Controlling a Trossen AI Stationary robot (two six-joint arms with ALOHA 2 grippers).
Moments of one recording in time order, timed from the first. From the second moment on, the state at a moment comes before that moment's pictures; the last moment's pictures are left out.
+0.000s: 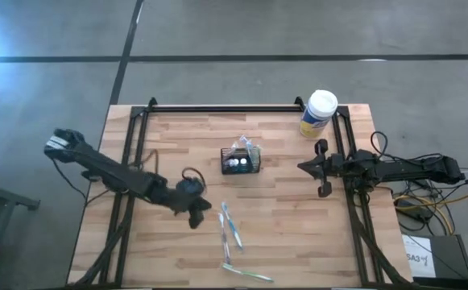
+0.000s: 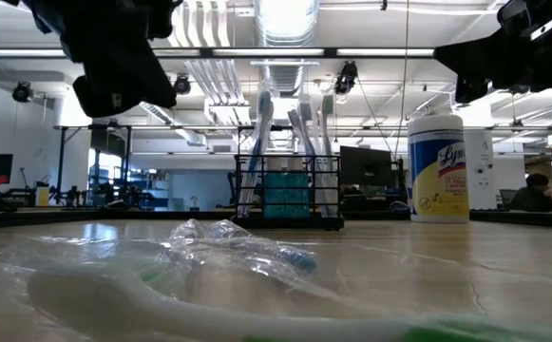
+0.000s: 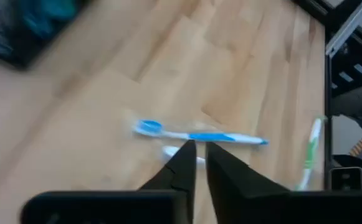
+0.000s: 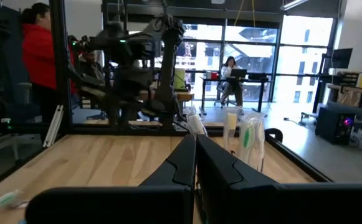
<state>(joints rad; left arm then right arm) -0.40 1.26 0.76 -0.19 -0.28 -0.85 -0.03 0.36 0.03 0.48 0.00 -0.01</state>
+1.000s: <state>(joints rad) -0.40 1.80 1.21 -0.48 -0.02 -1.31 -0.03 0.36 0.03 0.42 0.00 0.13</state>
